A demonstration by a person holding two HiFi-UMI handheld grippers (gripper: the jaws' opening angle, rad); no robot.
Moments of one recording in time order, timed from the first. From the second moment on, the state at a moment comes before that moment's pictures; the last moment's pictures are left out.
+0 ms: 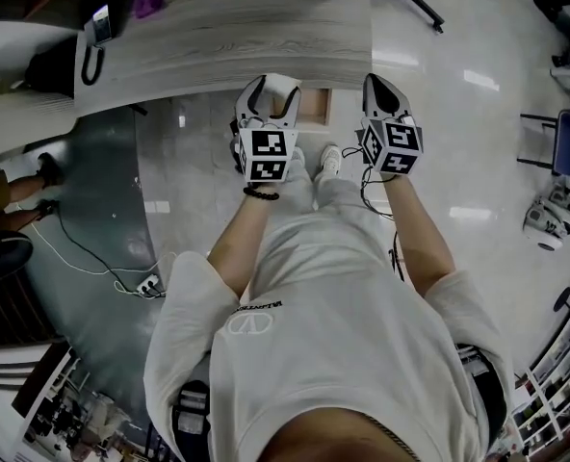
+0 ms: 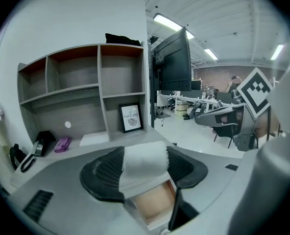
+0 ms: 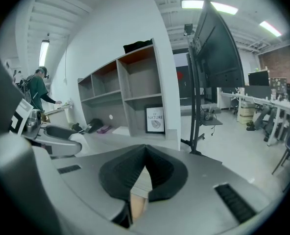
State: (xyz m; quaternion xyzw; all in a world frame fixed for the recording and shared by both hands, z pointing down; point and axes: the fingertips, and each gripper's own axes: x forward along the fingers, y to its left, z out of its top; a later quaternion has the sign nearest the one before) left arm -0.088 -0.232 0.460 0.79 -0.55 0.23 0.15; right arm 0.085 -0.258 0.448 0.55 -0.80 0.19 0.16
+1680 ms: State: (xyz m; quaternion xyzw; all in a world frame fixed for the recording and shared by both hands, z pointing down) left arm -0.146 -0.221 0.207 0.78 -0.62 0.07 -0.02; right arm 0.189 -0.228 0.209 0.60 -0.80 0.05 0.01
